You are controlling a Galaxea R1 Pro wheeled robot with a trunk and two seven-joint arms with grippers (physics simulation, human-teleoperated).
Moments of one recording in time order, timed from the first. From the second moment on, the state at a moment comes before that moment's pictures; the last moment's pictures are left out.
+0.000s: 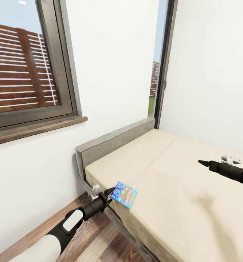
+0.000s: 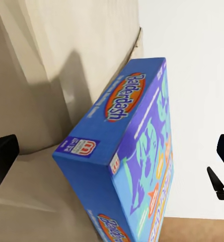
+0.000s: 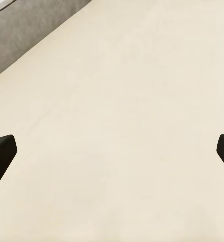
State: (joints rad) left arm -0.63 -0.02 -0.27 -0.42 1.20 0.44 -0.58; right arm -0.63 -0.49 -0.24 -1.15 -0.43 0.78 0.32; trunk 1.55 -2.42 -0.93
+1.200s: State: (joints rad) left arm -0.59 -0.04 -0.27 -0.52 1.21 0.43 -0.59; right arm -0.63 -0.49 -0.24 -1.15 -0.43 0.78 0.32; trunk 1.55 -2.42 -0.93
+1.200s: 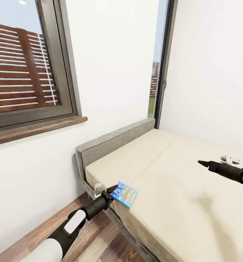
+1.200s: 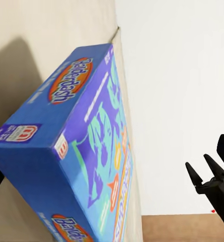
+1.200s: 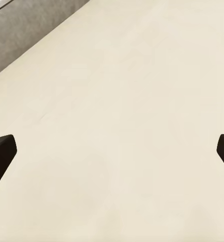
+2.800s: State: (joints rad) left arm -0.55 -0.01 -0.27 -0.57 1.20 0.43 -0.59; right arm -0.63 -0.49 -0.24 -1.15 -0.43 0.78 0.32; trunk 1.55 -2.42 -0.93
